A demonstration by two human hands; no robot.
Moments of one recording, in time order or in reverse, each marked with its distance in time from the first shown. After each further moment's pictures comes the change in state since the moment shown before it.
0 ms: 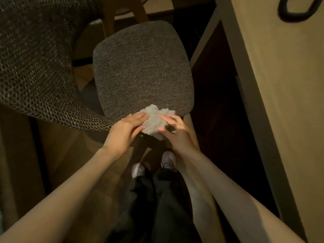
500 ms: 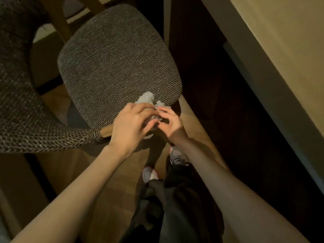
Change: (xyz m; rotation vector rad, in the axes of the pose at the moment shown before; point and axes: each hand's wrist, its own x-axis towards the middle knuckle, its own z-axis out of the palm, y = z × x) left_hand 0.040 0.023 0.052 0.346 0.009 0.281; right_hand 0.019 0.069 0.026 0.212 0.184 0.030
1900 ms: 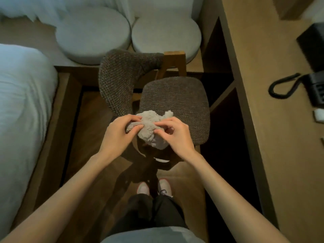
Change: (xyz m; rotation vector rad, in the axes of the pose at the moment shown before) left_hand -0.175 0.004 -0.206 -0.381 0.491 -0.531; right_hand -0.111 -0.265 0.042 -0.368 -0.296 -0.552
